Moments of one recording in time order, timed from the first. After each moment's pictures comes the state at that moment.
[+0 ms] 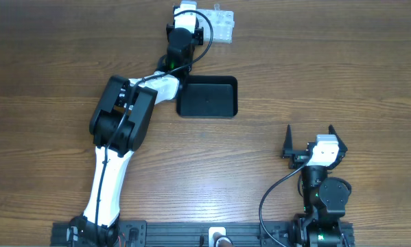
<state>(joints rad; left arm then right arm) -0.42 2.42 1.50 0.85 -0.32 -0.02 -0.03 0.01 0.01 -0.07 0.02 -0.08</state>
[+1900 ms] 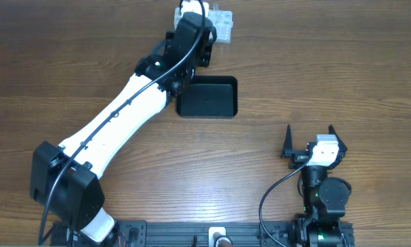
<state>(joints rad) -0.58 1.77 1.51 -0.43 -0.37 -0.22 -0.03 0.01 0.01 -0.07 0.02 -0.08</state>
